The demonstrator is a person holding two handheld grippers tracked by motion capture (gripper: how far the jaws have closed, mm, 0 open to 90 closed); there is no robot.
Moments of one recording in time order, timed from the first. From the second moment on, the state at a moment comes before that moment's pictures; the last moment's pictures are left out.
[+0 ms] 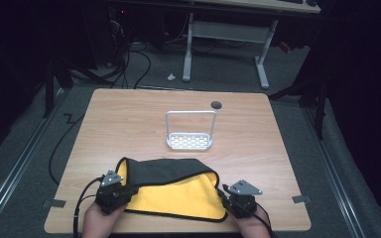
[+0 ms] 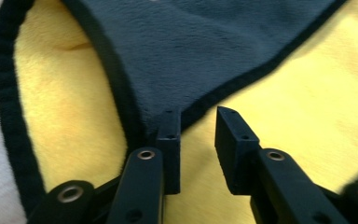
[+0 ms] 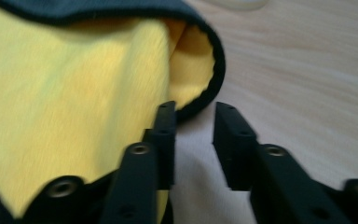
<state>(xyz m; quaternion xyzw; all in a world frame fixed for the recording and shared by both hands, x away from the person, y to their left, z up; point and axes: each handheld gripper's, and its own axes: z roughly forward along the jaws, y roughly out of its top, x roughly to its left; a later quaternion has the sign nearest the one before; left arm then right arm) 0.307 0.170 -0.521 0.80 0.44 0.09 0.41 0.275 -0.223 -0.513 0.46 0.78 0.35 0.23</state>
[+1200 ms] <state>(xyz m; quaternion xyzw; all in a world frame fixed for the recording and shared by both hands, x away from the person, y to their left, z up) 0.290 0.158 -0.527 0.82 0.40 0.07 0.40 0.259 -0.237 -0.512 0.47 0.79 0.33 0.23</state>
